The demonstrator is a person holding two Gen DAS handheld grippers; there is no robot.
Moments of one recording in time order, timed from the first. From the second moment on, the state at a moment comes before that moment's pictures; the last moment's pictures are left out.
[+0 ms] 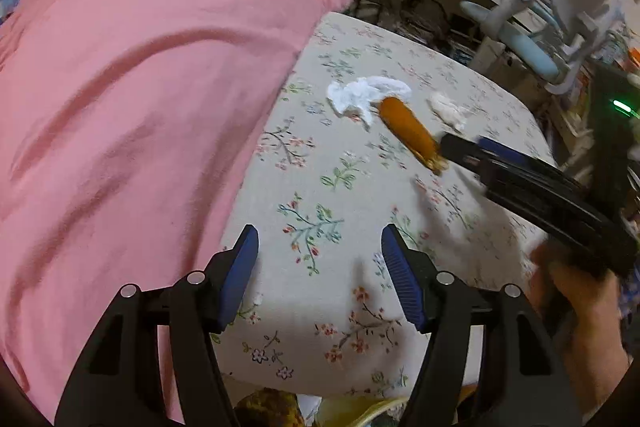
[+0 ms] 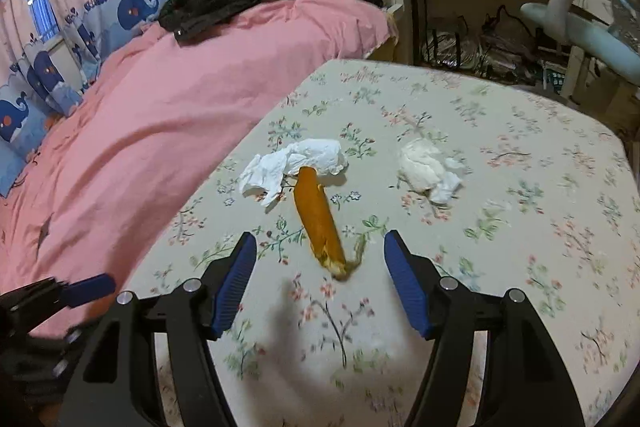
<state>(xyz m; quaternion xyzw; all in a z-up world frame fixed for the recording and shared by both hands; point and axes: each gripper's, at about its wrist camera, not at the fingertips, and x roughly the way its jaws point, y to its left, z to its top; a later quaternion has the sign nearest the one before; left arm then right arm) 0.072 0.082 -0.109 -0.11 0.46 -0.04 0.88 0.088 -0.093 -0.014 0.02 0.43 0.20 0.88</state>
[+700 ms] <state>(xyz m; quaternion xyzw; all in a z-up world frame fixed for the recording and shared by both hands) -0.102 0.054 -0.245 0.01 0.55 -0.13 0.82 0.066 -0.124 -0.031 -0.03 0.44 0.24 0.87</state>
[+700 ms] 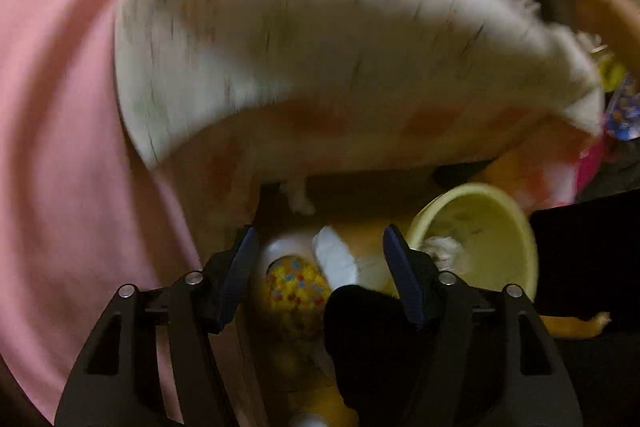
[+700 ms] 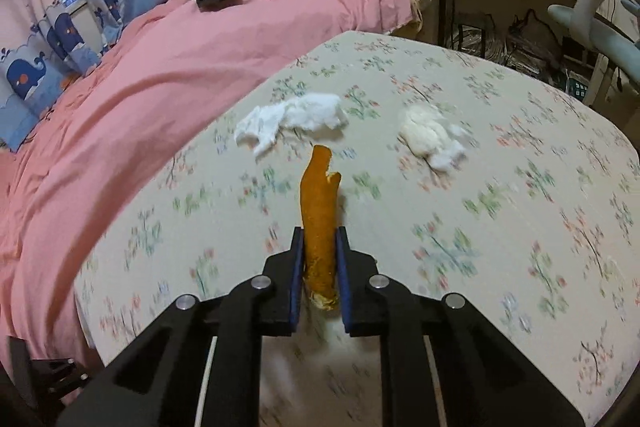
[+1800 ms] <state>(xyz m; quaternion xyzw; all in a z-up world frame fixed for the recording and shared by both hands) 0.033 -0.040 -0.537 0.20 0.62 -0.15 0.75 0.081 -0.147 -0.047 0.09 0.47 0.29 0.83</state>
